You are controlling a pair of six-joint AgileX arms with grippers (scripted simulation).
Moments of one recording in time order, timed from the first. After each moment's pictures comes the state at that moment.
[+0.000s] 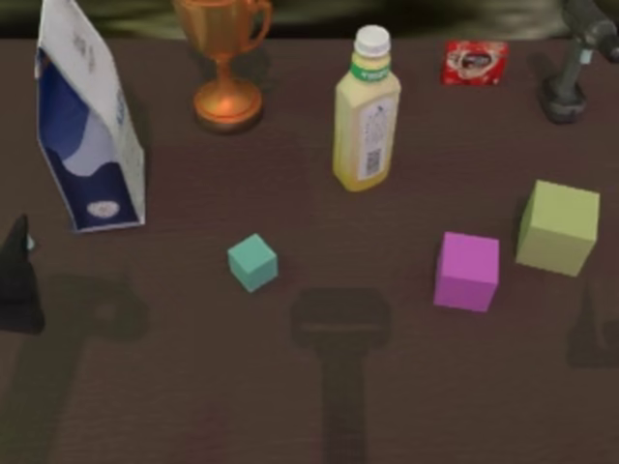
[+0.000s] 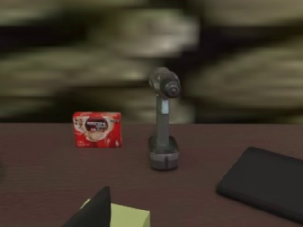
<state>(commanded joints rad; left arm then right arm) -0.10 0.38 0.35 -0.23 0.00 0.08 0.00 0.00 0.00 0.00 0.00 0.00</state>
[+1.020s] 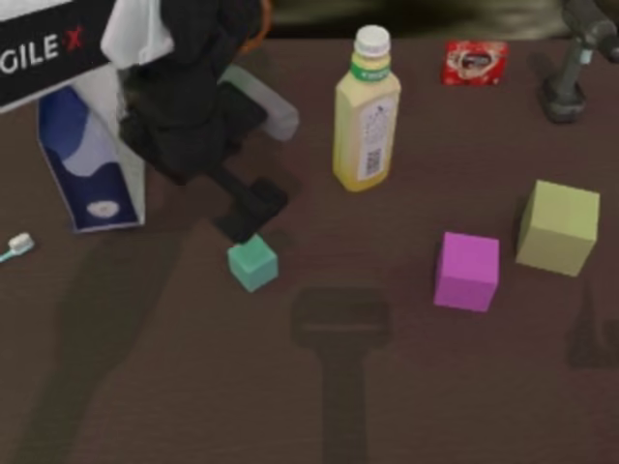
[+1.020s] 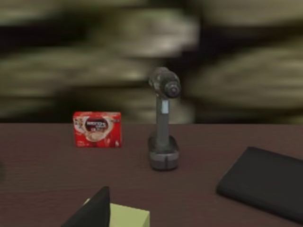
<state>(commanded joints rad) -0.47 2.02 1.65 -1.10 0.01 0.37 0.00 0.00 0.00 0.00 0.00 0.00</state>
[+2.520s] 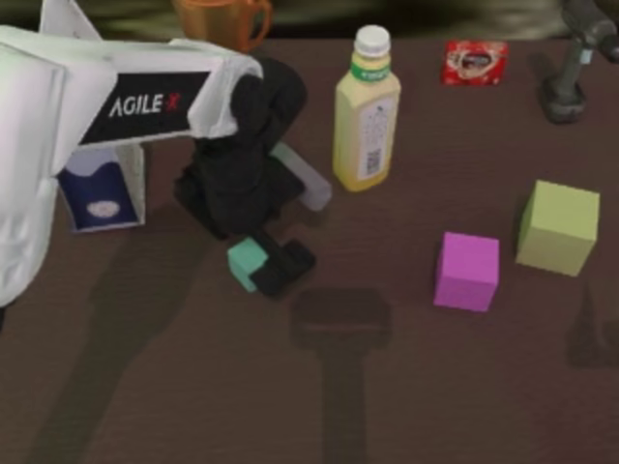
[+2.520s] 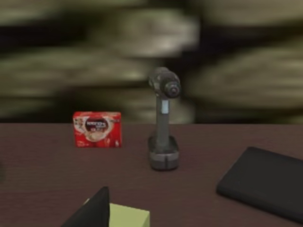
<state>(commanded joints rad) -0.51 2.30 1.62 -0.89 0.00 0.41 0.00 0.00 0.00 0.00 0.00 0.00</state>
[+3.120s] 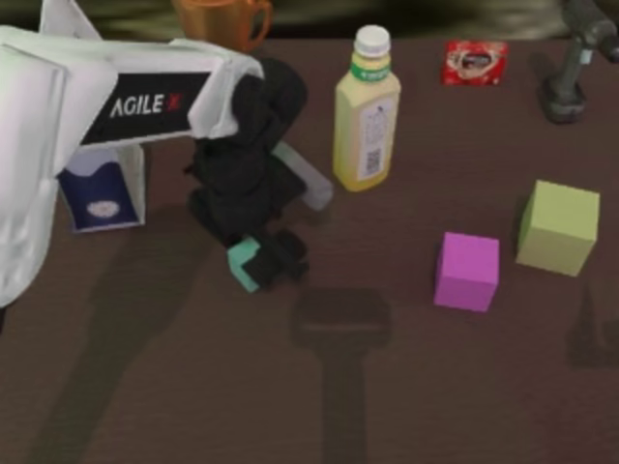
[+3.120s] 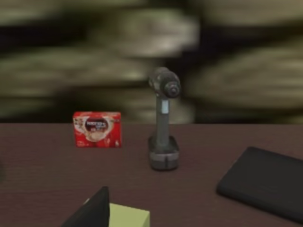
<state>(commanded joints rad) -0.51 2.30 1.62 -0.89 0.00 0.41 0.00 0.00 0.00 0.00 0.00 0.00</state>
